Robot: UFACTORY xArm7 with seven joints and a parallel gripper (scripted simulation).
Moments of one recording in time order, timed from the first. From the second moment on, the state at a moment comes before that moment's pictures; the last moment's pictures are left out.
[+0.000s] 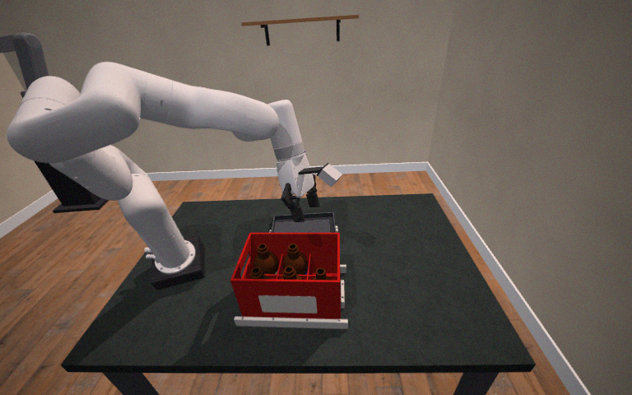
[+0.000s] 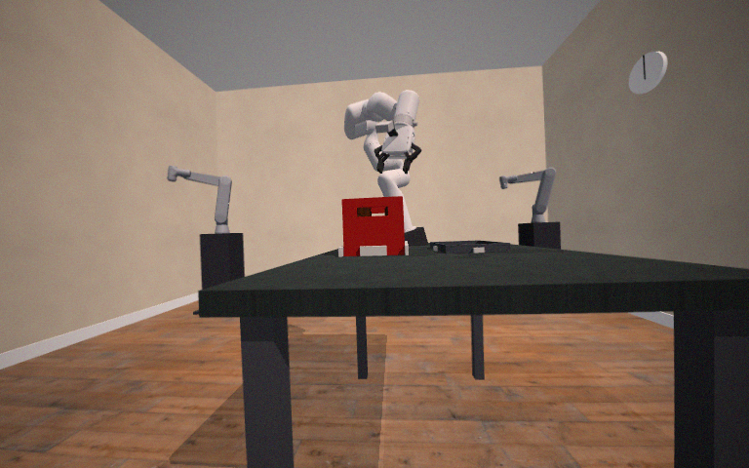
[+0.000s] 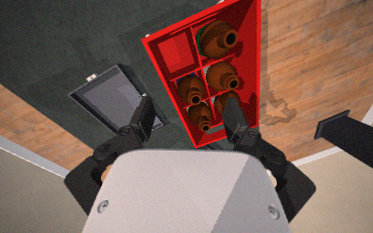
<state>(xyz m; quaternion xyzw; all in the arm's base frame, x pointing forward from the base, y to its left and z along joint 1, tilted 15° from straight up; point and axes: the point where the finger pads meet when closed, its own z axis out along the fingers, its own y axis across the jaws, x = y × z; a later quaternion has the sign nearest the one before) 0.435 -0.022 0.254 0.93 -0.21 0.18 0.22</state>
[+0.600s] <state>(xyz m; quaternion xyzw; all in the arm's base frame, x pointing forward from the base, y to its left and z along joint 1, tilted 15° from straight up) 0.376 -0.127 0.241 0.89 -0.43 0.09 0.10</state>
